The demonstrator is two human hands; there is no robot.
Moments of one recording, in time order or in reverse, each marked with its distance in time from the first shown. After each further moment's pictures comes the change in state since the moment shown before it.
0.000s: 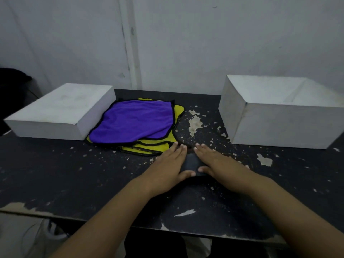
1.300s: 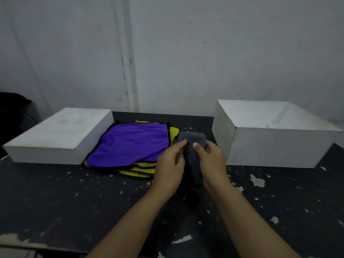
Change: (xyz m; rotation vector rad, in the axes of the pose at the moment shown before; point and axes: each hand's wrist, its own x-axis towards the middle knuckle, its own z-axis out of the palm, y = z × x) left_hand 0.020 0.030 -0.037 -0.788 0.644 -0.089; right_hand 0.034 -0.040 -0.028 1.276 0.846 0.308
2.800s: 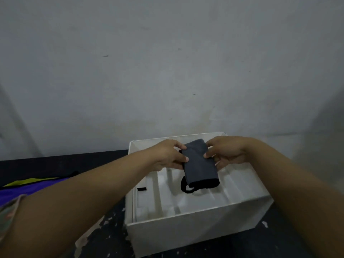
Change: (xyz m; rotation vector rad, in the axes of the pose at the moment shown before) left_hand 0.268 0.086 0.239 -0.288 -0.732 -0.559; right_hand 0.300 -0.075 -0.267 -0.563 -0.523 0.542
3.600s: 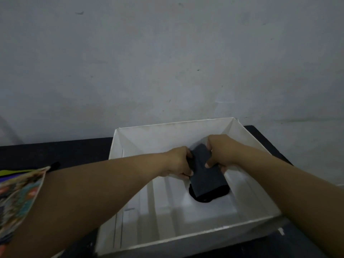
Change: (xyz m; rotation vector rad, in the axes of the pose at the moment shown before) left_hand 0.059 -0.044 0.022 0.548 -0.137 -0.036; right_hand 0.052 0.024 0.020 -0.599 0.255 0.046
